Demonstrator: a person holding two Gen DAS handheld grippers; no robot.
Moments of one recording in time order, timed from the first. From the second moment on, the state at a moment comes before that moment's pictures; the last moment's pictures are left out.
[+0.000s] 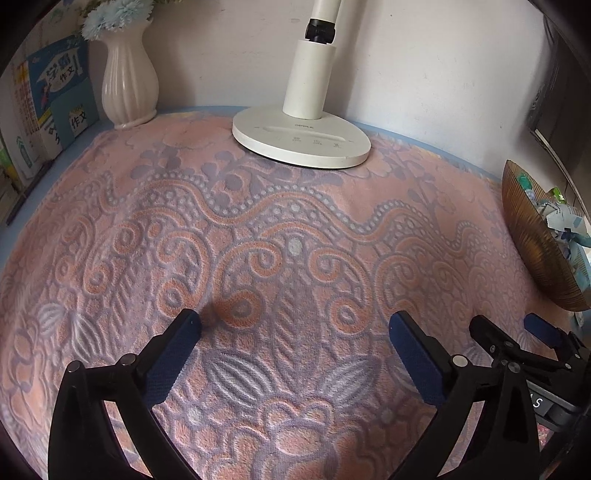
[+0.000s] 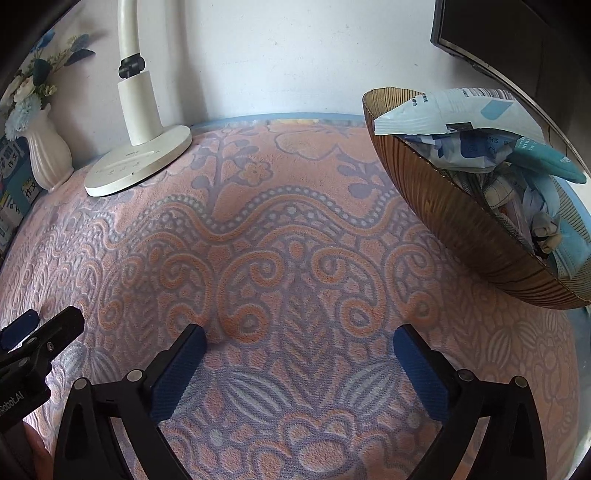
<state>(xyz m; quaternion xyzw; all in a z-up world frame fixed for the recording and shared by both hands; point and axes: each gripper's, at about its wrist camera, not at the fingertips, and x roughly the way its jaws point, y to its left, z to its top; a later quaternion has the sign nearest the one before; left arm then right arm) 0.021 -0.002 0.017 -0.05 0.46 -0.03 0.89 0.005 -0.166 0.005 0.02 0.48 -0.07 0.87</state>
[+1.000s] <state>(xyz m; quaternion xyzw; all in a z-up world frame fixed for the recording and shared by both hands) 0.022 -0.004 0.014 -0.03 0.46 -0.02 0.89 0.004 -0.166 0.004 0.02 0.48 -0.07 0.87</state>
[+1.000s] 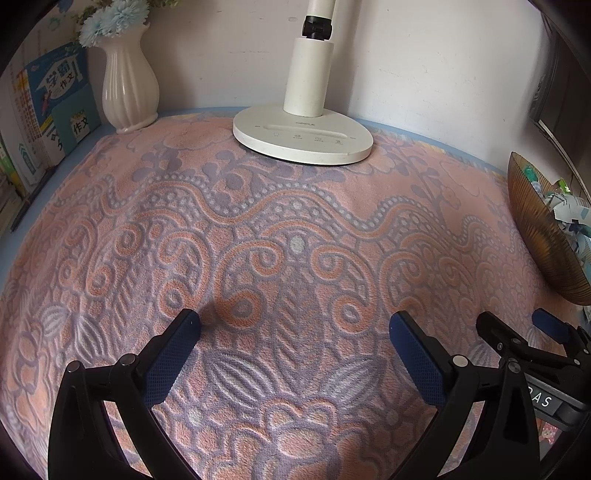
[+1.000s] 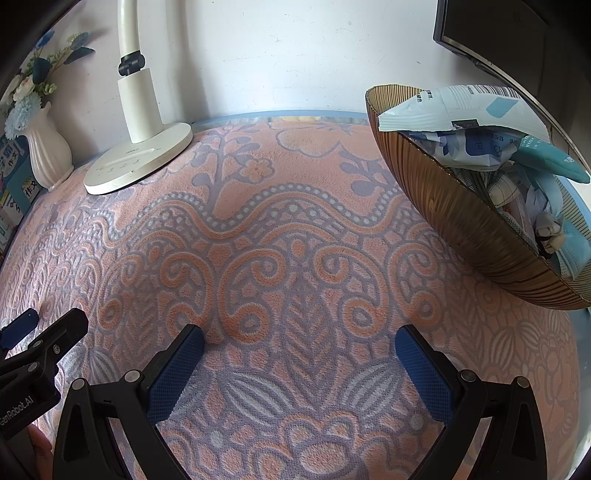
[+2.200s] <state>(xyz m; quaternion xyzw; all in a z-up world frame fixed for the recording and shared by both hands) 0.026 -0.008 0.009 0.00 0.47 -0.01 0.88 -0.001 -0.147 0.005 0.01 0.47 -0.01 0.88</state>
